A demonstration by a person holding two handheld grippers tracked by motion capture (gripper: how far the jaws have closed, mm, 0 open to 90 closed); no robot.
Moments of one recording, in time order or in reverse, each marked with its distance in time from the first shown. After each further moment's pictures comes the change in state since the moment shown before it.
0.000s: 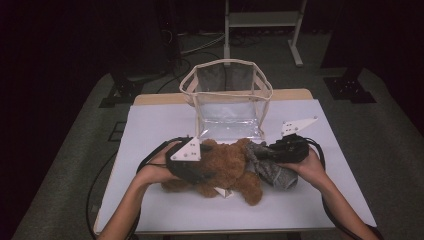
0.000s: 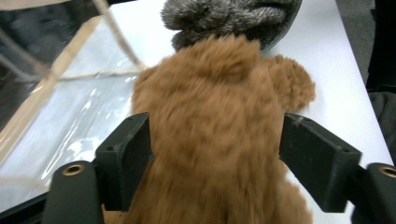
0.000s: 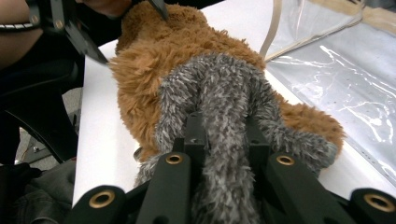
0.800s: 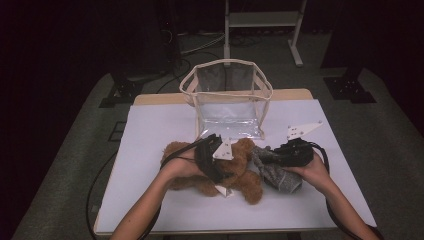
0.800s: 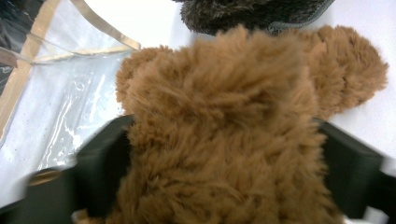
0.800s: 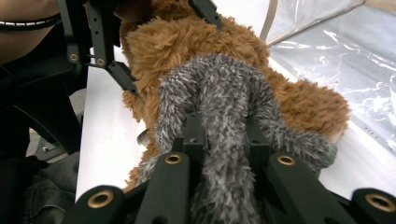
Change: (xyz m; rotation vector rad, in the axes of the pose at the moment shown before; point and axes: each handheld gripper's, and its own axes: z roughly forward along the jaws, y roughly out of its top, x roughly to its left) left arm 0.005 0.024 0.064 0.246 0.029 0.070; right arm -0.008 -0.022 -0.003 0.003 0.029 0.036
